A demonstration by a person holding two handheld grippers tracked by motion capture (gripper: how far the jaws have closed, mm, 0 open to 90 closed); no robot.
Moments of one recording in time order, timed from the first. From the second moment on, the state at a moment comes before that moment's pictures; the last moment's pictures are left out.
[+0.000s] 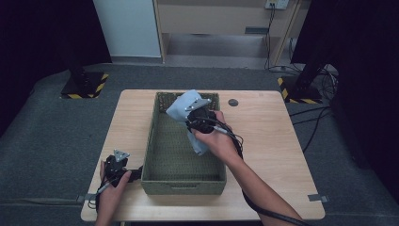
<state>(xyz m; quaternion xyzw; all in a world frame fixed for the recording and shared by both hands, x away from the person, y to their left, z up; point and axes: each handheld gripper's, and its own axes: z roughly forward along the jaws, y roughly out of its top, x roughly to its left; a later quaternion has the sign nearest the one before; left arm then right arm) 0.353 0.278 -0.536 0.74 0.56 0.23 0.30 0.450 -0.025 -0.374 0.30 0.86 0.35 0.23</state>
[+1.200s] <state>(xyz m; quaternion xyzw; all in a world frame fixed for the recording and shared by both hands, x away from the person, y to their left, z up) 0.353 0.278 -0.536 0.74 0.56 0.23 0.30 0.434 -0.063 -0.350 0.30 0.85 0.36 0.25</state>
